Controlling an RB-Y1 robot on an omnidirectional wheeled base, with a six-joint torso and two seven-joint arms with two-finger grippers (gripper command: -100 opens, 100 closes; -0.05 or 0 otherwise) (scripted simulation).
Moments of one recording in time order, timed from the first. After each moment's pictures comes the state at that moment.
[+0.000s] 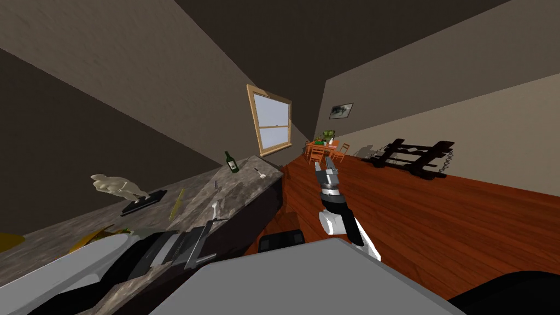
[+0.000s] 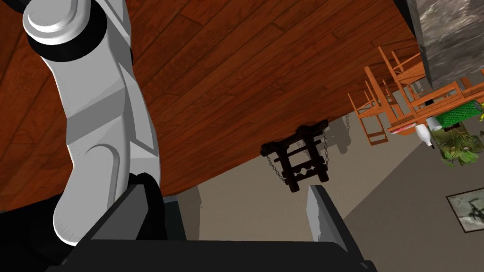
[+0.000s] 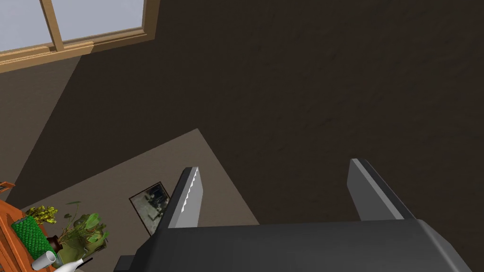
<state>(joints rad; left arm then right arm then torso) 0.66 1.27 0.14 -1.90 -0.92 -1.10 -0.54 0.46 -0.04 0.04 -2.27 -0.05 -0.49 -0.03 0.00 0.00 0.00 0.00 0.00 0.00</state>
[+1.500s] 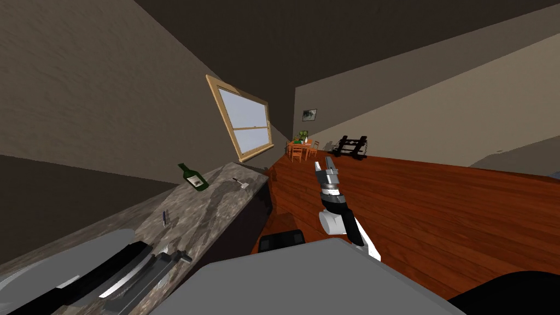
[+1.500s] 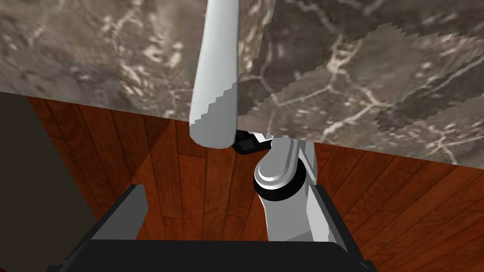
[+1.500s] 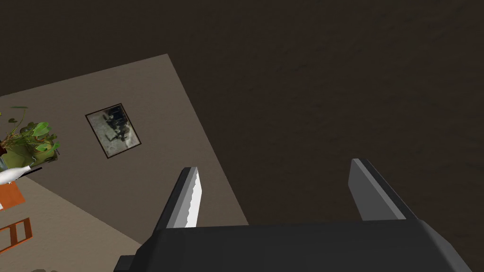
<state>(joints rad) 0.59 1.56 -0.09 -1.71 -1.32 -1.19 -0.63 0.46 -0.04 0.04 -2.27 -0.05 -0.49 -0.03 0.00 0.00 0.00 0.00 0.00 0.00</state>
